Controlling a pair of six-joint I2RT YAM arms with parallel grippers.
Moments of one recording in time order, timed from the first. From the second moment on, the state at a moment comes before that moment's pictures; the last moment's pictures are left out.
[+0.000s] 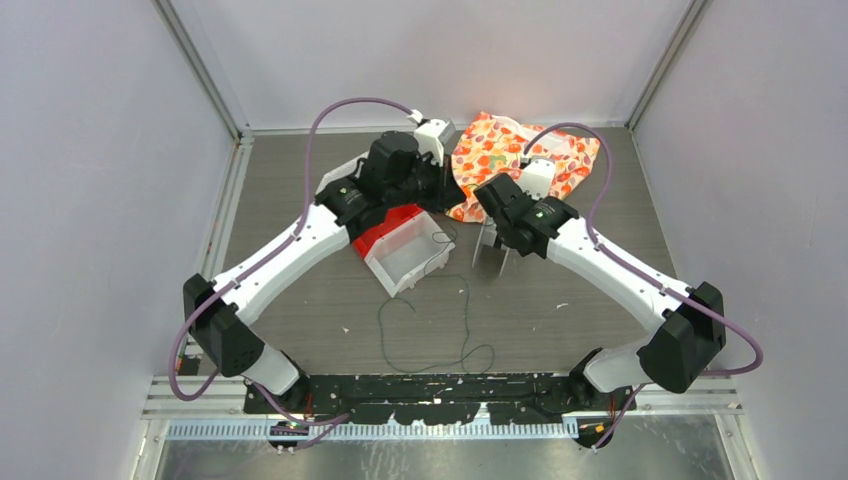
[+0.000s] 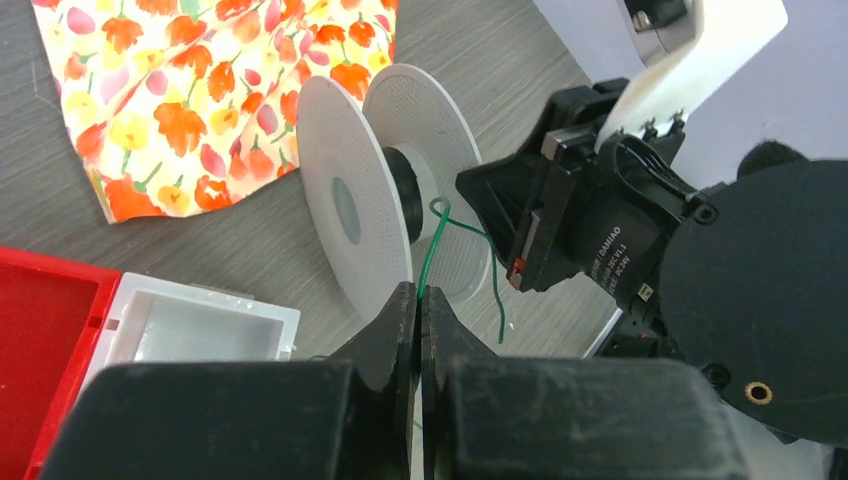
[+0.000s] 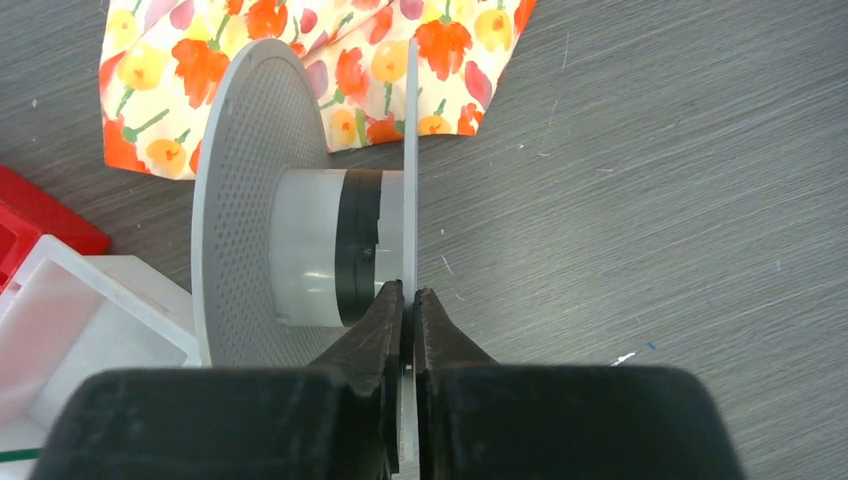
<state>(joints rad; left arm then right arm) -0.75 1.53 1.54 -0.42 0.19 -0.39 0.69 1.40 1.25 -0.83 0.75 0.82</state>
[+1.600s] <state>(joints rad) -0.91 1.58 1.29 0.02 -0.10 -0.12 0.65 1.13 1.11 -0.78 0.54 0.97</state>
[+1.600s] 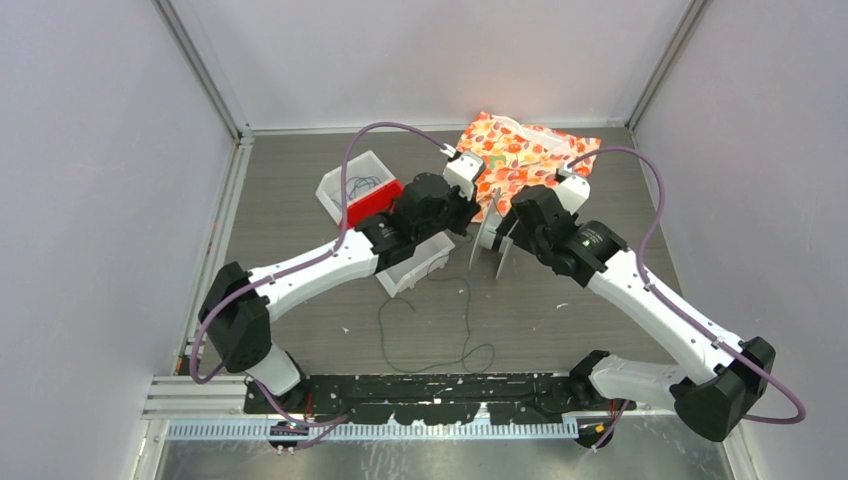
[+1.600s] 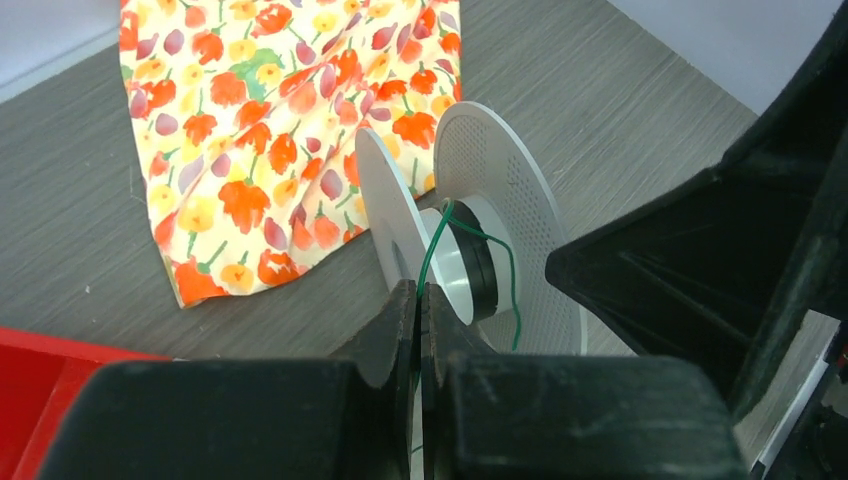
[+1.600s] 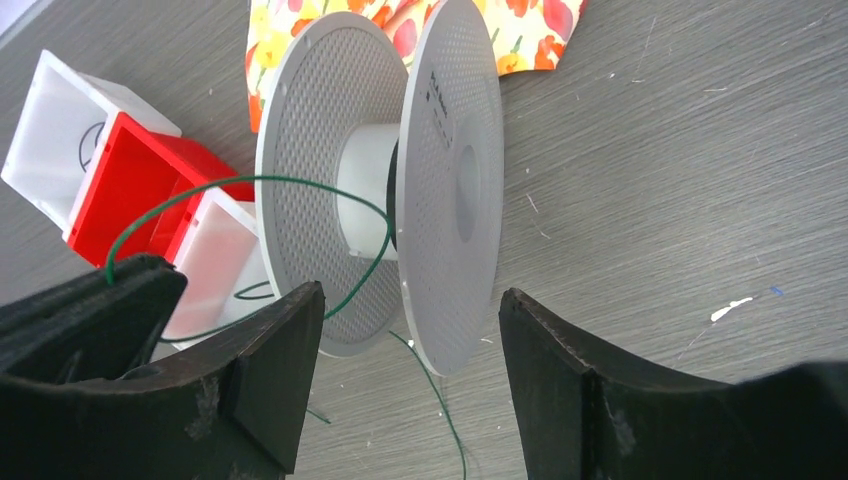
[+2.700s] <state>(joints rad) -0.91 1.58 1.23 0.13 -0.07 -0.27 0.60 1.24 1.05 -0.70 0.48 1.01</state>
